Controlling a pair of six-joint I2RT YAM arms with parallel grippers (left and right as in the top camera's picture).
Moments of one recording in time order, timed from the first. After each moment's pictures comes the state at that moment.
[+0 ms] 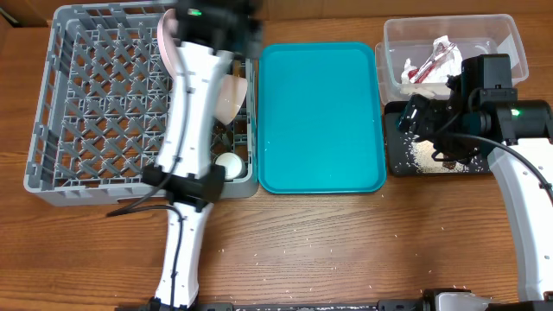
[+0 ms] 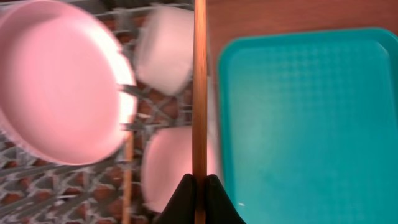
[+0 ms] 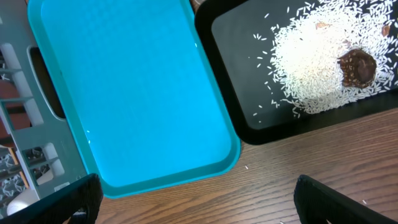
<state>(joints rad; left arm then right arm) -0.27 2.49 3.12 -1.69 -0.13 -0.21 0.00 1.45 1.41 -1.14 -0.20 0.46</state>
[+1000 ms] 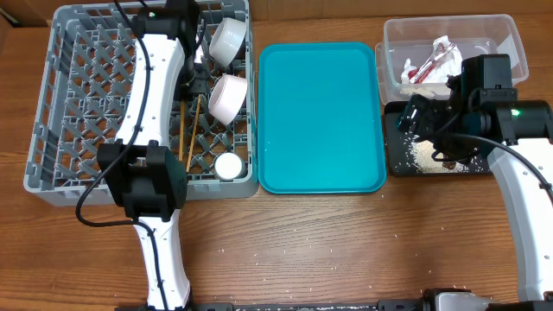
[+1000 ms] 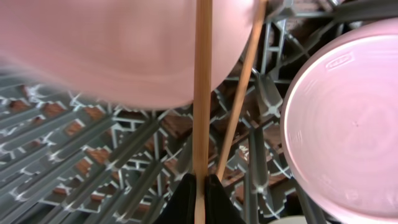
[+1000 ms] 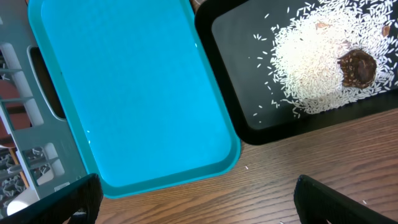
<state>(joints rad) -0.08 2.29 2.28 -1.49 -0.21 -0.13 0.00 1.45 1.41 -1.14 -0.20 0.46</state>
